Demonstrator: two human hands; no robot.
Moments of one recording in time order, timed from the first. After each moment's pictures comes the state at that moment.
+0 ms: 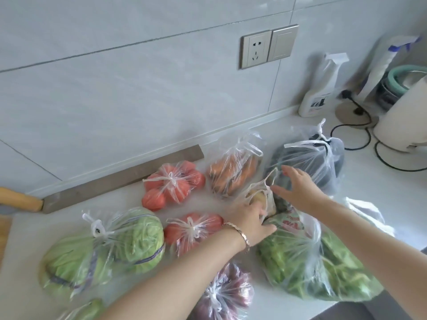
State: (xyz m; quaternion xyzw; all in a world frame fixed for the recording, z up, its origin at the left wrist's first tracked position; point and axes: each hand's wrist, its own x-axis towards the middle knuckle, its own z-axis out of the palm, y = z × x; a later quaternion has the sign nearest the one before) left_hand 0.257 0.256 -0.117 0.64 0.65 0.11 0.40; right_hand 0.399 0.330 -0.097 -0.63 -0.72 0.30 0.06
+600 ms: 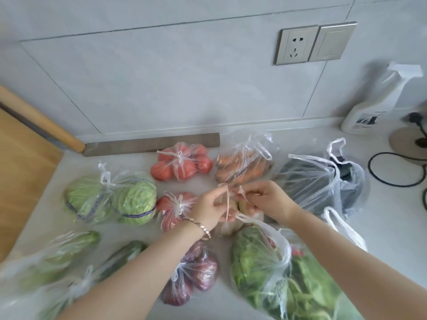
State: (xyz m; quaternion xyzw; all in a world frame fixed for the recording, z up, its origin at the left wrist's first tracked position) left_hand 0.267 0.248 -0.109 0.26 0.69 0.46 0.50; right_hand 0.392 0.346 -0.094 -0.36 -0.68 0.63 0.08
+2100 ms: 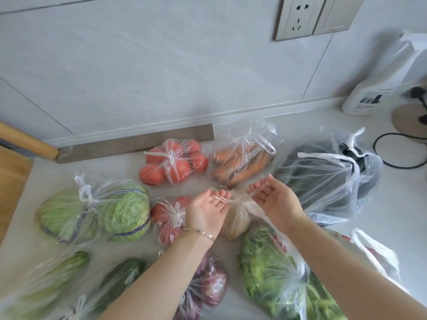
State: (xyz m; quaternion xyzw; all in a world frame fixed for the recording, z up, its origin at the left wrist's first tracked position) left_hand 0.240 0.272 -0.150 -0.10 0.42 0.69 0.58; right_hand 0.374 0.363 -0.153 -0.42 -0.20 0.83 0.31
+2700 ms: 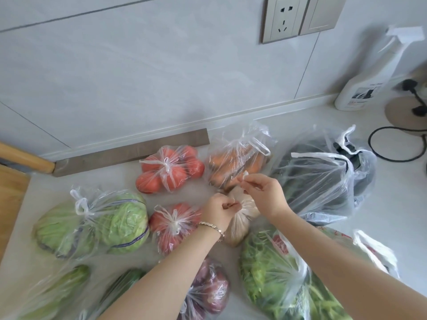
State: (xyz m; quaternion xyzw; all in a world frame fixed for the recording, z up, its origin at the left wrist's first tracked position) left_hand 0.252 0.297 -0.170 0.39 0.78 0.31 0.38; right_hand 0.357 0.366 -0.150 -0.50 -0.61 0.56 0.26
